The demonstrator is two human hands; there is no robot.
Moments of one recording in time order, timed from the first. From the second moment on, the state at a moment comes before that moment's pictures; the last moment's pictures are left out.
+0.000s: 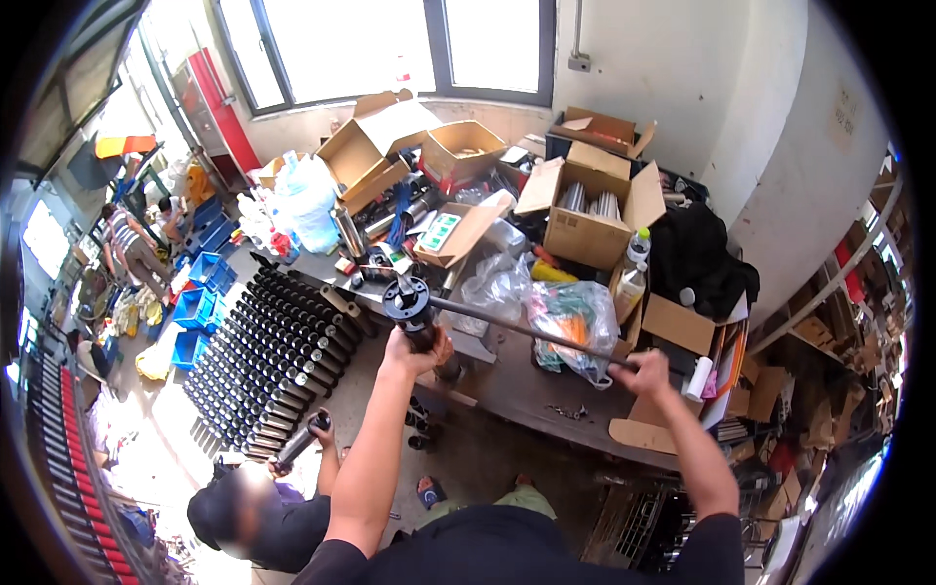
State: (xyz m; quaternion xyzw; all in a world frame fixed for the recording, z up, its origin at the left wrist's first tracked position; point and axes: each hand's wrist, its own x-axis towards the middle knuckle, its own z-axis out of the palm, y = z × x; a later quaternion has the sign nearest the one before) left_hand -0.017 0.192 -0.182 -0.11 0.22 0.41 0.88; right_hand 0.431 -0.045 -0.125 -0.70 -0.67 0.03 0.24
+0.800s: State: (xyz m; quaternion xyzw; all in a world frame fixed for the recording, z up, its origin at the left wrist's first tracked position) left_hand -0.125 0.249 -0.066 0.34 0.71 0.59 0.18; right_hand 0.298 0.083 -0.013 -0.80 -0.55 -0.21 0.10
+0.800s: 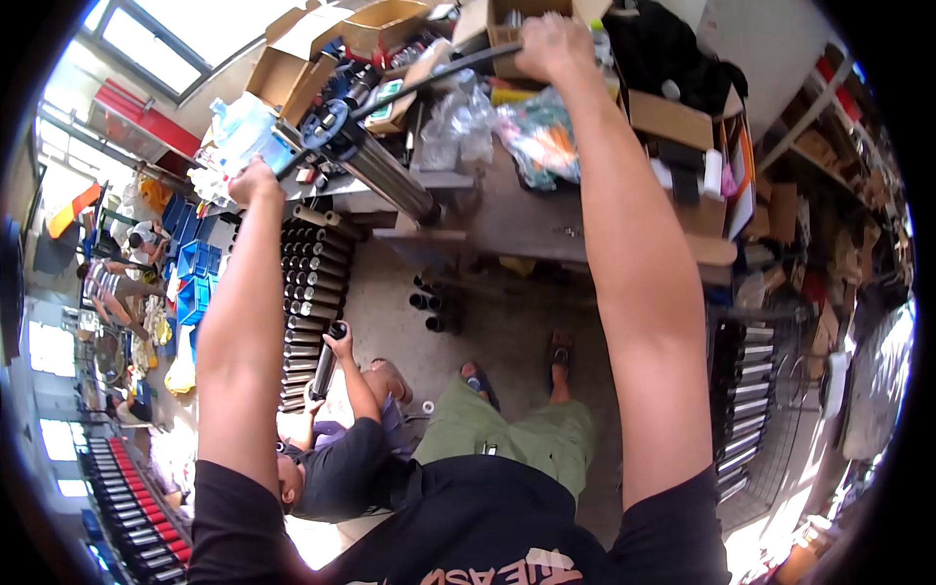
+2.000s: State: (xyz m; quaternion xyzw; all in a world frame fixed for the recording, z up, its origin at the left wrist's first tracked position) left_hand -0.010 -0.011 -0.029 0.32 0.12 0.50 0.79; right_hand 0.264 -0.198 -0.337 -0.88 -0.21 0.26 0.33
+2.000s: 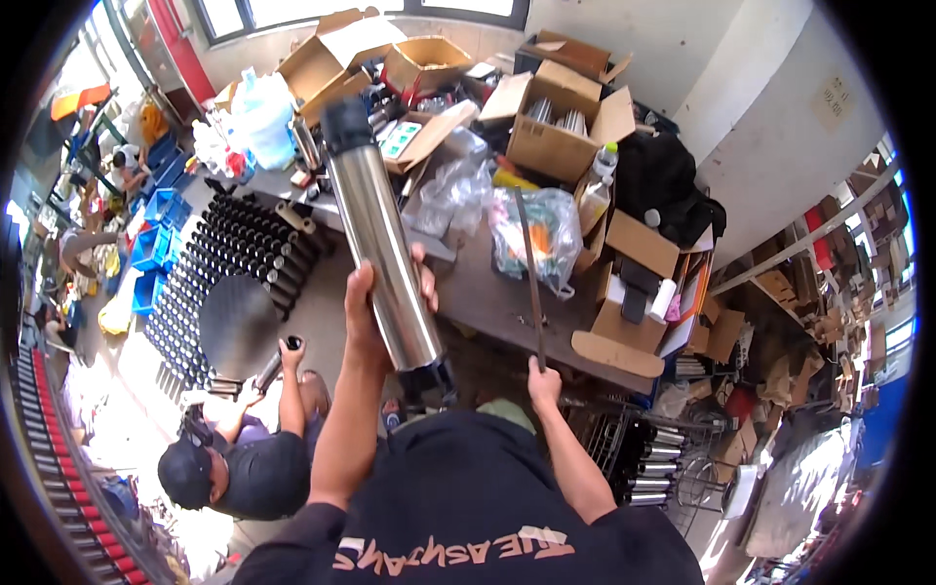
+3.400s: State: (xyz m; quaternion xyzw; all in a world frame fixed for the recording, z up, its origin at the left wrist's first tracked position) left_hand -0.084 -0.015 -0.052 0.13 0.07 0.45 0.88; right_hand 0.226 -0.321 -0.440 -0.77 0.14 0.50 0.37
